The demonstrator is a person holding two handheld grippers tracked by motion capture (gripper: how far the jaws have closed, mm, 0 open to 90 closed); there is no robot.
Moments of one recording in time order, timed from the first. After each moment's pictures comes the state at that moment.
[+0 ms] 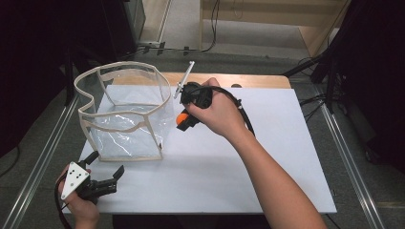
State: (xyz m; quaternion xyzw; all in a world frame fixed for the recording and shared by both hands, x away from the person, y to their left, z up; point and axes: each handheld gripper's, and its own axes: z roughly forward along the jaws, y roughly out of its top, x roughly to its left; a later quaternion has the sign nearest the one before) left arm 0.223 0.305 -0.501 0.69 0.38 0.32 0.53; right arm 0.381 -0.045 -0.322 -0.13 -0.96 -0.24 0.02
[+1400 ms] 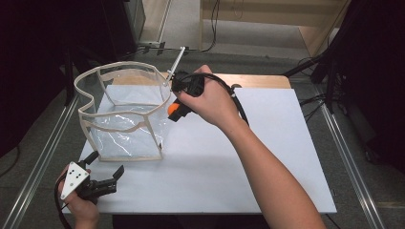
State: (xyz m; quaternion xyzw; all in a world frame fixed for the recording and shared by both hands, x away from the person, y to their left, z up) left arm 0.223 0.305 -0.501 0.69 0.38 0.32 0.53; right arm 0.392 -0.028 -0.292 -0.12 -0.96 -0.25 0.02
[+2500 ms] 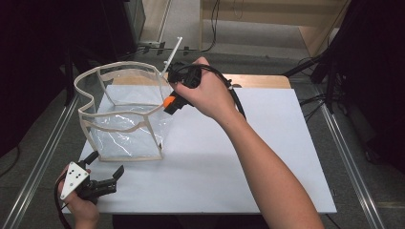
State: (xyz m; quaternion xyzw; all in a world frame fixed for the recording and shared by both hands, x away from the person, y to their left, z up) left arm 0.223 0.305 -0.501 0.69 0.38 0.32 0.53; right arm 0.402 -0.022 -0.277 -0.12 -0.96 -0.26 0.02
